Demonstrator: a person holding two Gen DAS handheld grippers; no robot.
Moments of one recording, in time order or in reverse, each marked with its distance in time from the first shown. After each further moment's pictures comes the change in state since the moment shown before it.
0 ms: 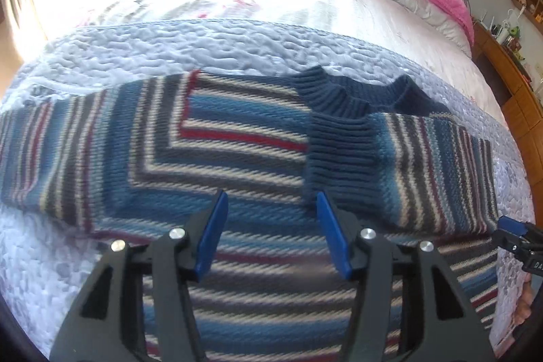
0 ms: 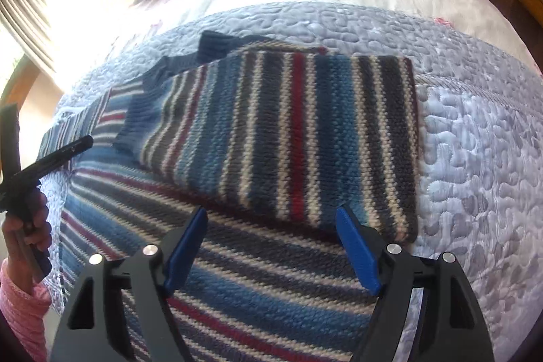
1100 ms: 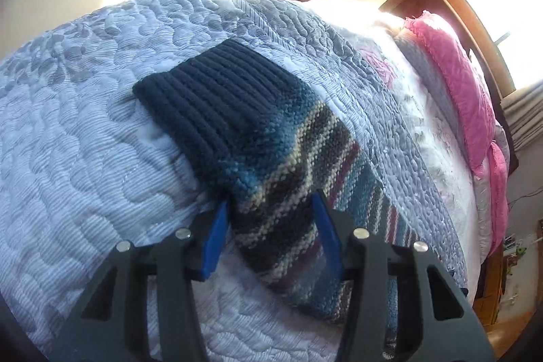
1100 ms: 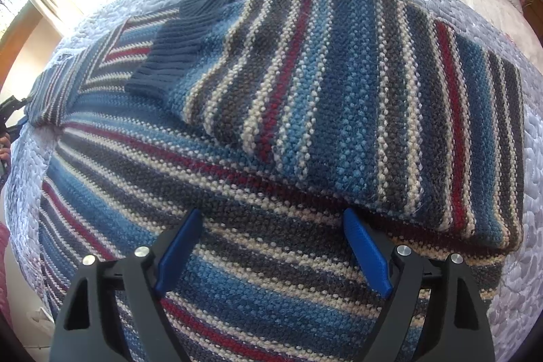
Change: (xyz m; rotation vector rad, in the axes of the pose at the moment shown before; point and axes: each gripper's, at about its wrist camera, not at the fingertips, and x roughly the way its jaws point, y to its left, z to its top) left arm -0.039 0.435 -0.005 -0.745 -0.158 -0.005; right arm 0.078 0.088 -0.004 -0.130 0.116 -0.036
